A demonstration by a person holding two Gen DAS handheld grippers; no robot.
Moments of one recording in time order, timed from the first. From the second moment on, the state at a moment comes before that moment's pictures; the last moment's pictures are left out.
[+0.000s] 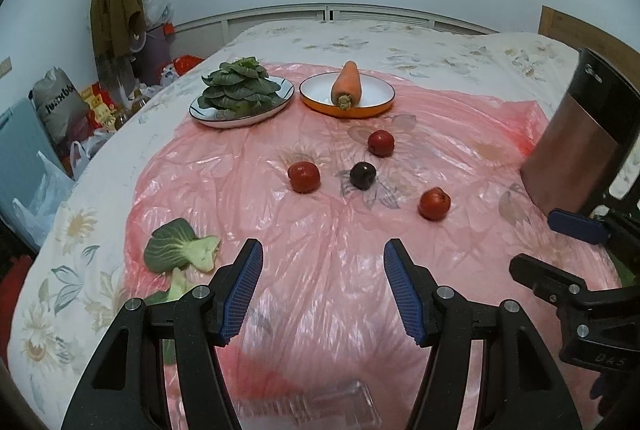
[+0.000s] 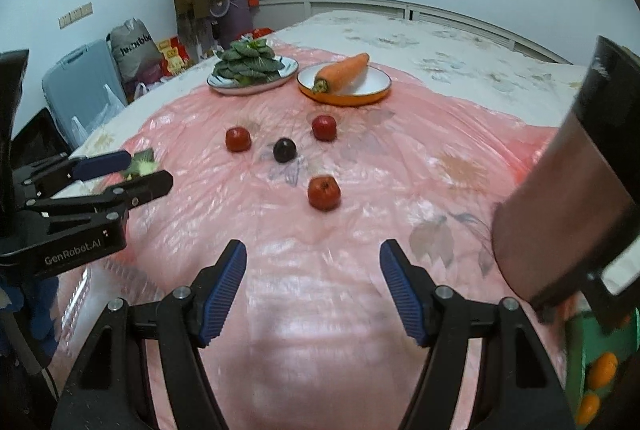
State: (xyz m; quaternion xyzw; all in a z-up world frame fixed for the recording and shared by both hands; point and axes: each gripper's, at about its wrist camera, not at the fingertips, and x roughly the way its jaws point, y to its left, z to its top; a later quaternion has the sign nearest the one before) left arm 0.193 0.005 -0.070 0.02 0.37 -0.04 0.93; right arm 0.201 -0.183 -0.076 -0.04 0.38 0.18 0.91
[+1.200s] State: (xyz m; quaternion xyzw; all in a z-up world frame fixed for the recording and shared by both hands) left arm 0.335 0.028 -0.135 -0.01 0.46 -0.05 0.89; right arm 0.309 -0.163 -0.149 -0.01 0.42 0.23 0.88
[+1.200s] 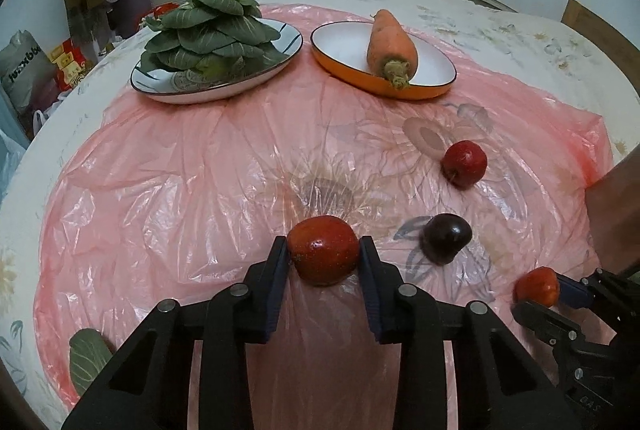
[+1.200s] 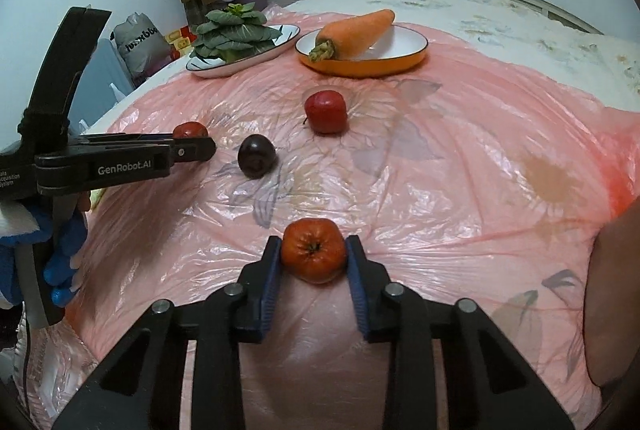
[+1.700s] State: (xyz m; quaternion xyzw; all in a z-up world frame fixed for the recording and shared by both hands) left arm 0.318 0.038 -0.107 -0.02 0.44 -0.05 0.90; right arm 0.292 -0.177 -0.126 0.02 0.40 0.23 0.89
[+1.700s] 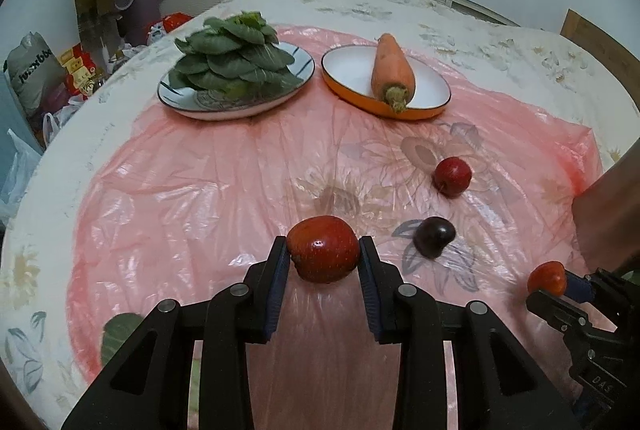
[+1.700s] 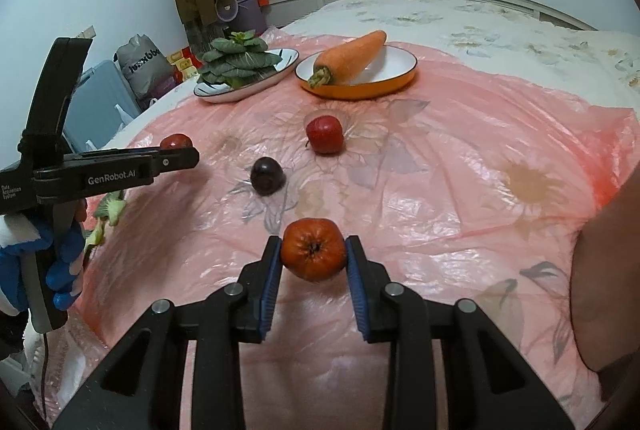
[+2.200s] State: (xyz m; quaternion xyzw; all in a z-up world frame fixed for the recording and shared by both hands) left arm 0.241 0.005 -0.054 0.02 0.40 -0.07 0.91; right arm 0.212 -0.210 -0.084 0.05 0.38 0.21 0.90
